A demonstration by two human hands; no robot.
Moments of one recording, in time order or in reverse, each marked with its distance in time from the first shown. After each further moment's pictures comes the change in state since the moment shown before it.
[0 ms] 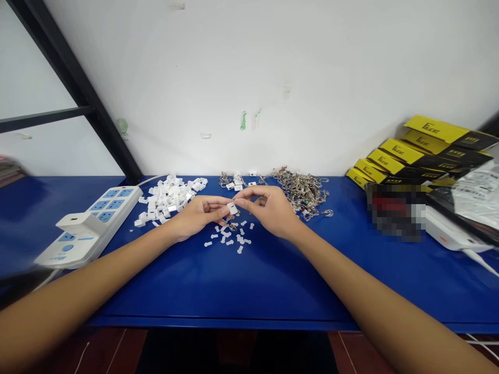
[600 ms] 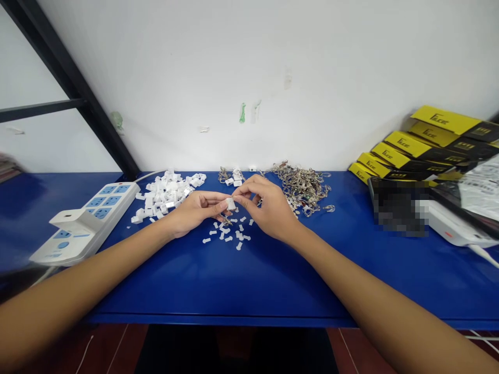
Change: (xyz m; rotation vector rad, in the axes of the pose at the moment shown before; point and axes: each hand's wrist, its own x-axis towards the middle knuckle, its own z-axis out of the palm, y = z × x) left_hand 0.001 0.000 -0.001 -0.004 -0.013 -0.008; right_hand -0.005 -0.004 0.004 -0.225 0.081 -0.237
